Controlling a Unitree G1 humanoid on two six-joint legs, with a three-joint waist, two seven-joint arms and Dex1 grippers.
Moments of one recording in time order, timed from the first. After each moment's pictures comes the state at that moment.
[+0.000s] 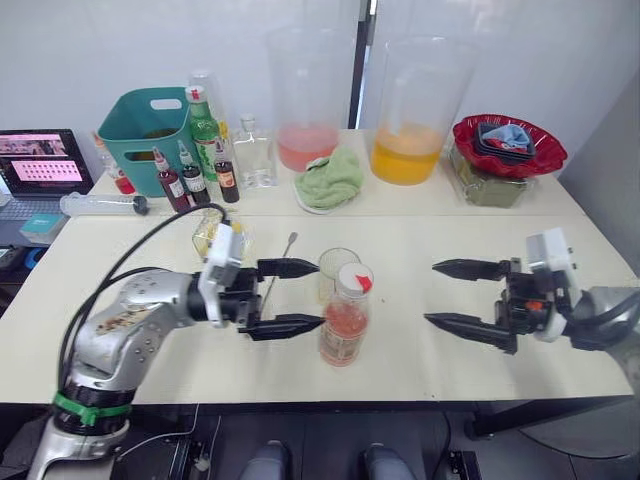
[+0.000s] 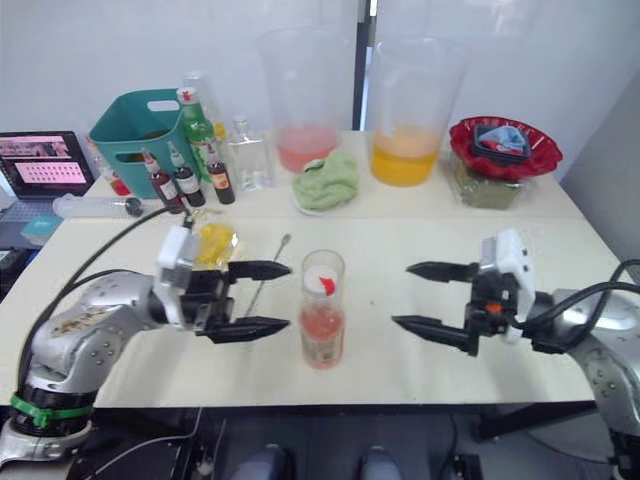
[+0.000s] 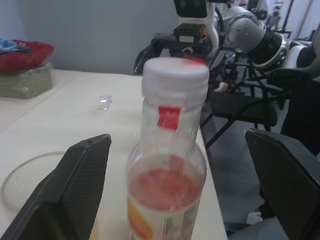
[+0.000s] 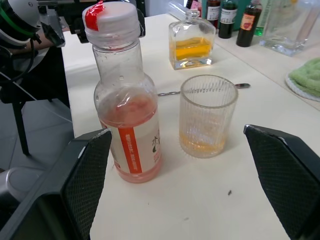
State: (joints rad) left arm -0.45 0.61 -0.02 -0.34 -0.76 0.56 -1.11; right arm -0.13 -0.91 -0.34 -0.44 0.80 0.61 1.11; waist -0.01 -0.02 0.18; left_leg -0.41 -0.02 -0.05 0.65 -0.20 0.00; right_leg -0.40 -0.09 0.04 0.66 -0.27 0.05
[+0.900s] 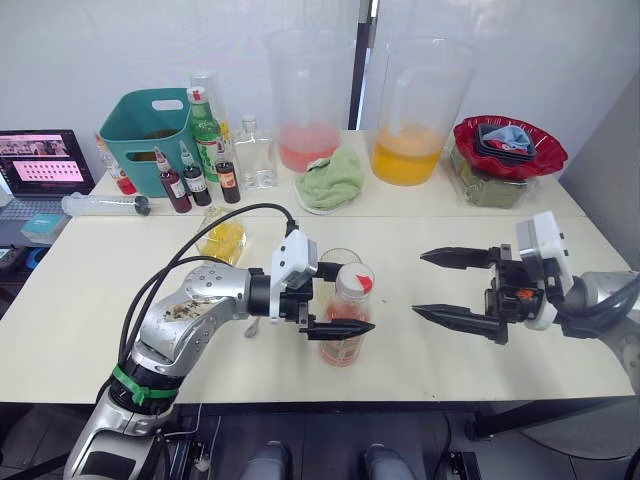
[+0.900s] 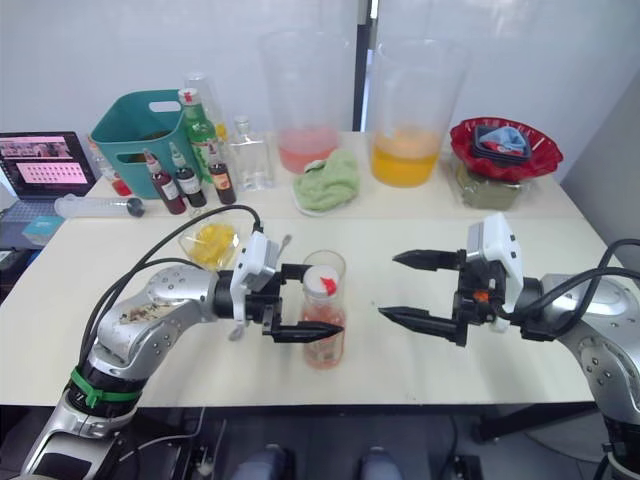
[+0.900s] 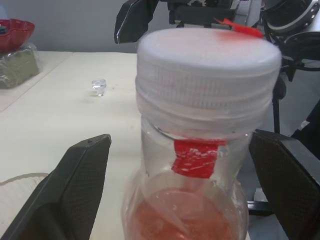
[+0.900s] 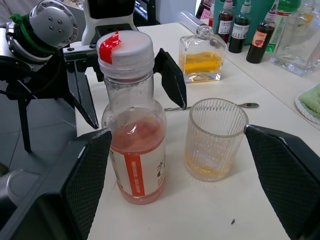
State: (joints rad) left arm -0.57 0.52 -0.20 -0.32 -0.57 0.58 -1.01; right arm -0.28 -0.92 -0.24 -0.46 0.83 0.64 1.05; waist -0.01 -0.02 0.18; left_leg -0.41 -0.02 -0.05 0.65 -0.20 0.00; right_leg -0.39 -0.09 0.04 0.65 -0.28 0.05
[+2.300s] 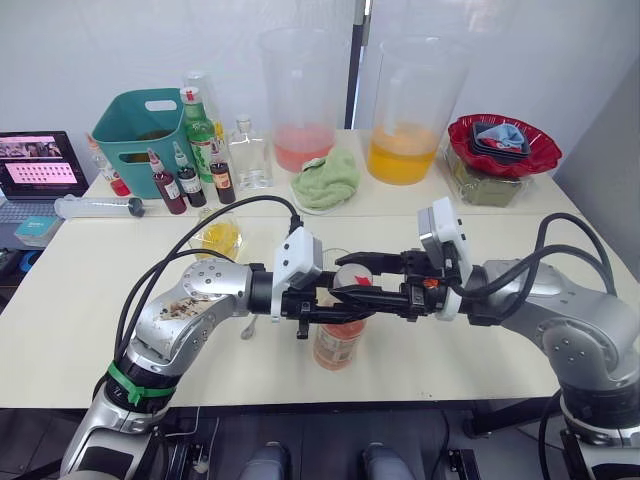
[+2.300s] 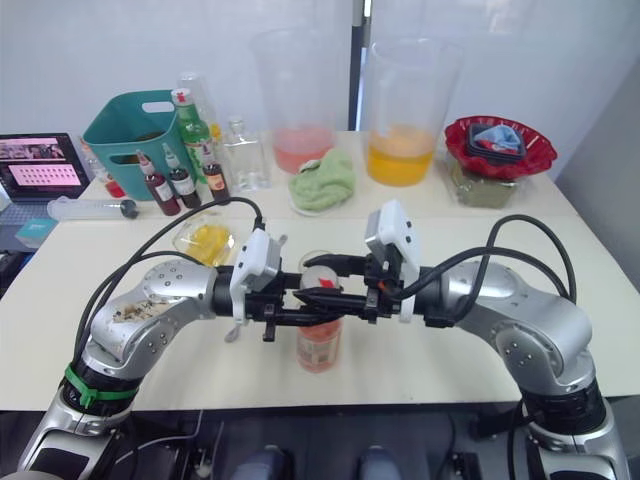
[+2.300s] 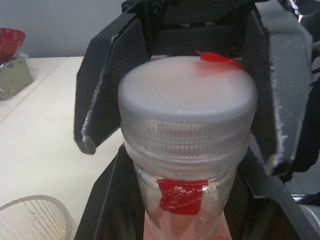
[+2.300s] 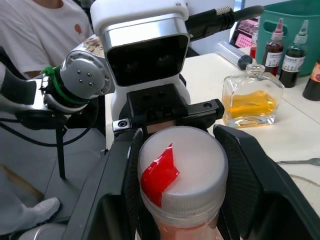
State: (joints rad) left arm -0.57 0.55 -0.21 -0.39 -0.57 0.62 -1.01; right arm -0.58 -0.71 0.03 -0.53 0.91 0.82 0.84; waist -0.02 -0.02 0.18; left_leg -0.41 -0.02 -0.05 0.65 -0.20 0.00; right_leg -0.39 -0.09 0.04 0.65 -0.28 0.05
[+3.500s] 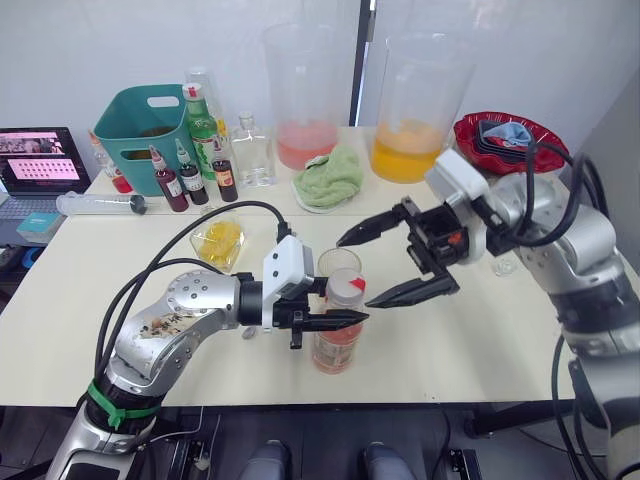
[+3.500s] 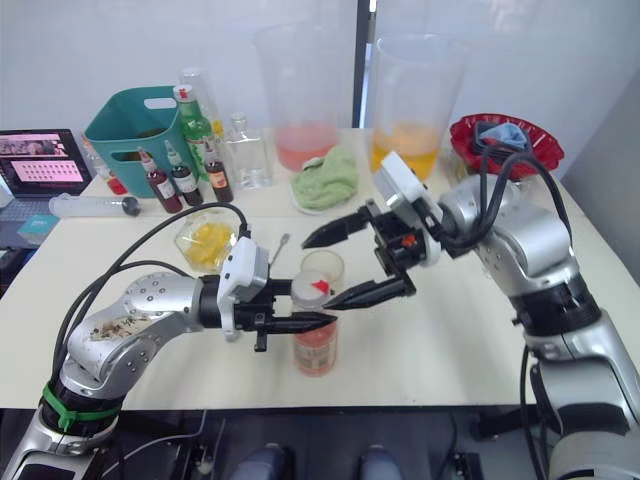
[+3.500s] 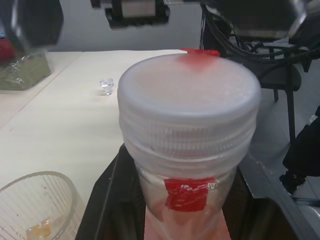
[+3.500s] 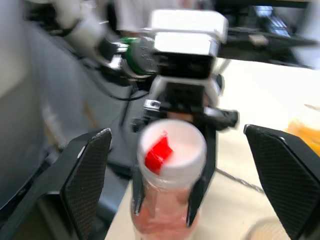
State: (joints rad) left arm -0.50 0.58 -0.17 -0.49 -0.61 0.64 -0.94; right arm -0.84 -0.80 0.20 -0.16 0.82 0.57 1.31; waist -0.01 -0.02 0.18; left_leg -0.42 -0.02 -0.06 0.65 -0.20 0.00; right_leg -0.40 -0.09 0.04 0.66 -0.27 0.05
